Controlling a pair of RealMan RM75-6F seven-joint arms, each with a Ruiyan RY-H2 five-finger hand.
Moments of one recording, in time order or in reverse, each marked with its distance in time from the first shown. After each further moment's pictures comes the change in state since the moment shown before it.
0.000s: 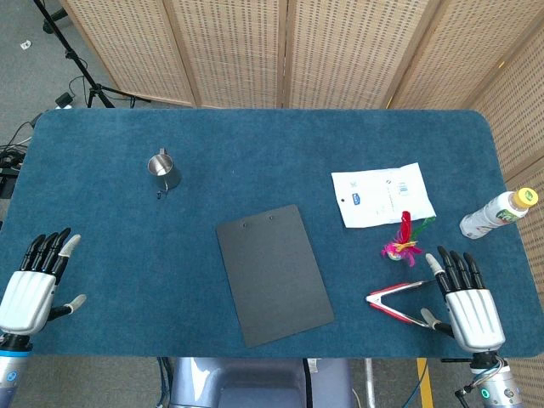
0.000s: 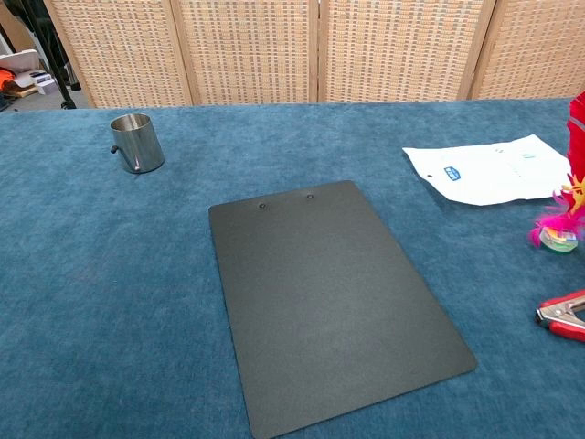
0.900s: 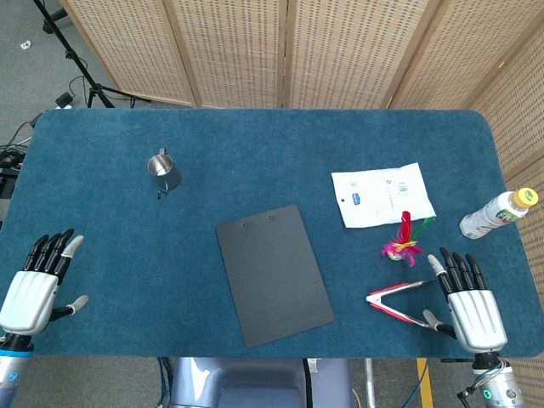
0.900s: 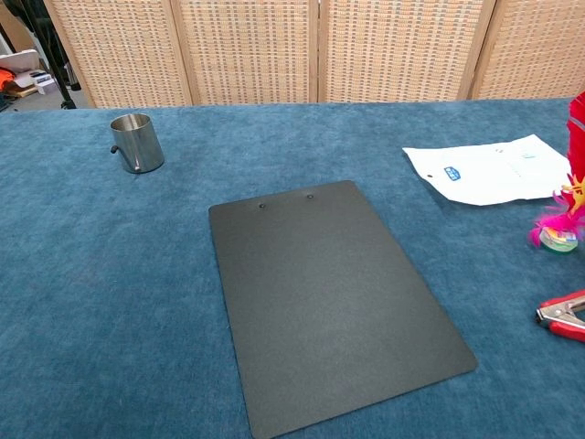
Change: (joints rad) left arm -0.004 0.002 0.003 -0.002 0.001 -0.011 -0.003; right arm -0.005 0.019 0.000 -0.024 0.018 -0.022 -0.010
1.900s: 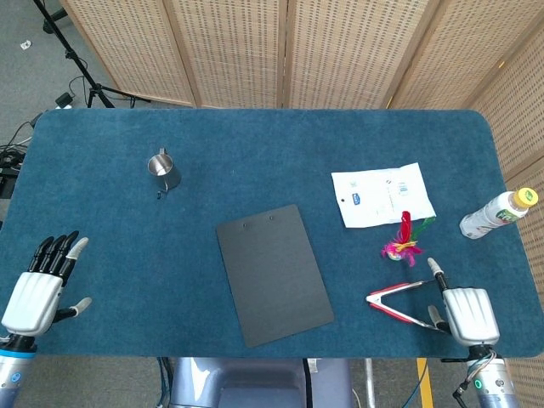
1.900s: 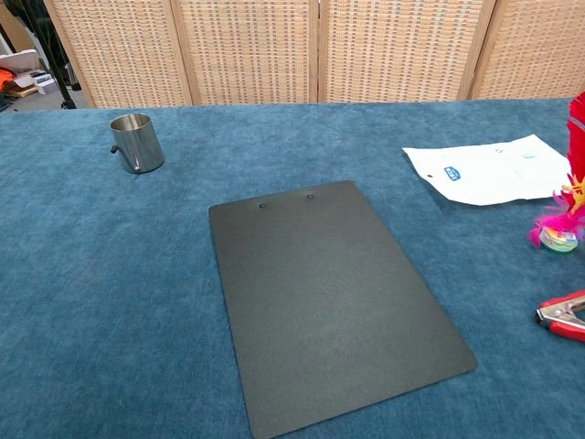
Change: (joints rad) left arm -0.003 -0.005 0.007 -0.006 0.007 -0.011 0.011; right arm 0.034 0.003 0.024 -0.069 0.189 -0.161 -0.177
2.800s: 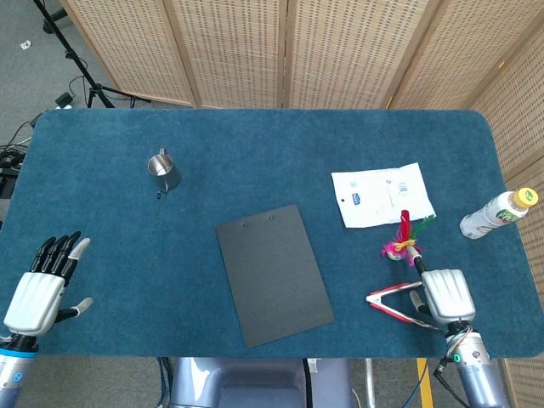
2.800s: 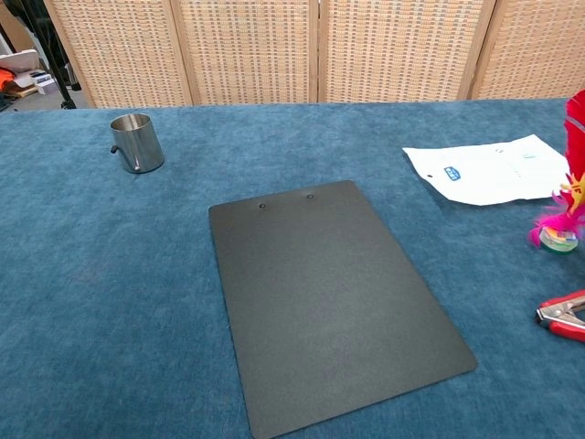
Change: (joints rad) left arm -0.002 -0.005 0.002 0.003 0.001 -0.004 0.007; right arm 0.114 -0.024 0.053 -0.037 0.135 -0.120 -0.080
